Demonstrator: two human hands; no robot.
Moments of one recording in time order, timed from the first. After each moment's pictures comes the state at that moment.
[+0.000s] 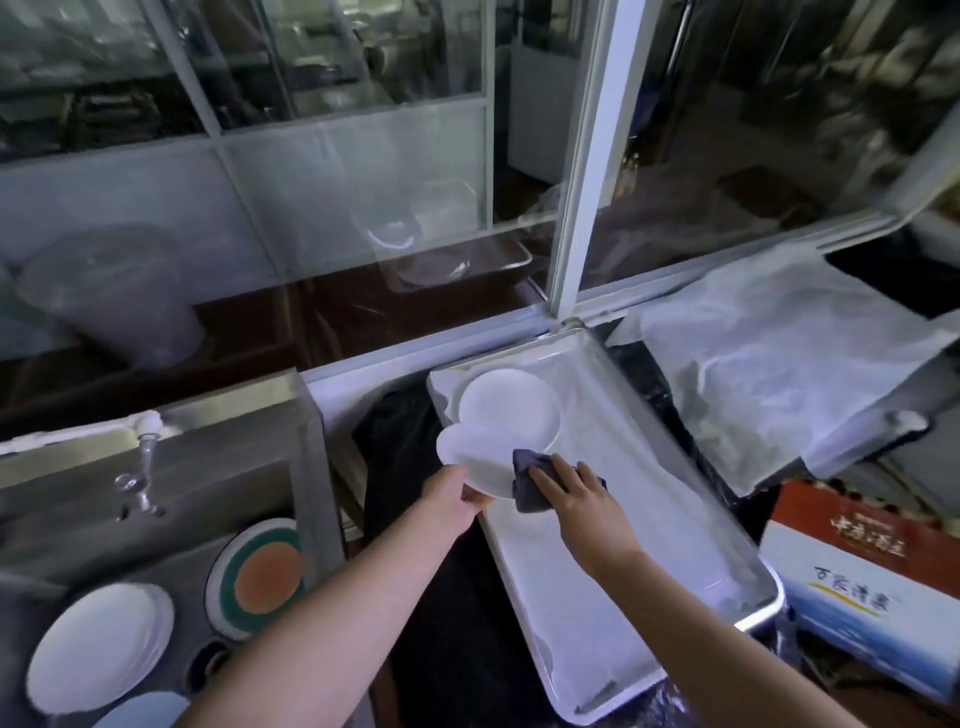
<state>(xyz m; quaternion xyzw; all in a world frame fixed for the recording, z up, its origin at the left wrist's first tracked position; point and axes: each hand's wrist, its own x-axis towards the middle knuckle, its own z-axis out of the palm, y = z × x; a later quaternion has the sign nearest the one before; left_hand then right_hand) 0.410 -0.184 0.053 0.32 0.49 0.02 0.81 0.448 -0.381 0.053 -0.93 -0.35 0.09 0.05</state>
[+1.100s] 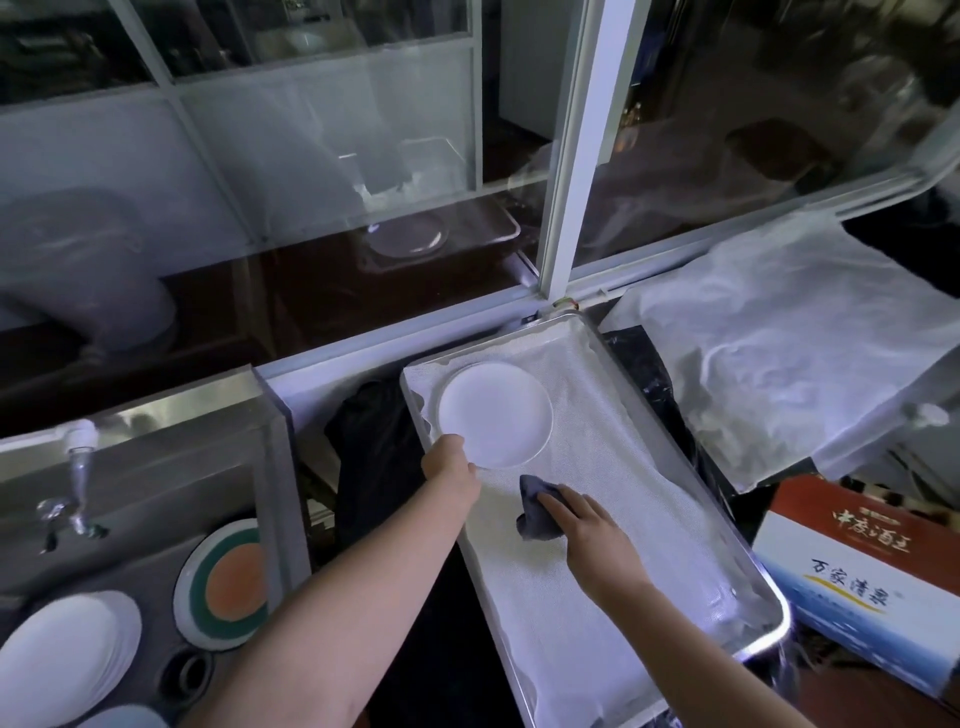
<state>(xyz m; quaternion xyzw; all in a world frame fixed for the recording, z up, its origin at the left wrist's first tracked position) 0.512 -0.182 -0.006 0.31 0.59 0.09 0.74 0.487 -0.406 -0.010 -0.93 -0.30 0.17 0.15</state>
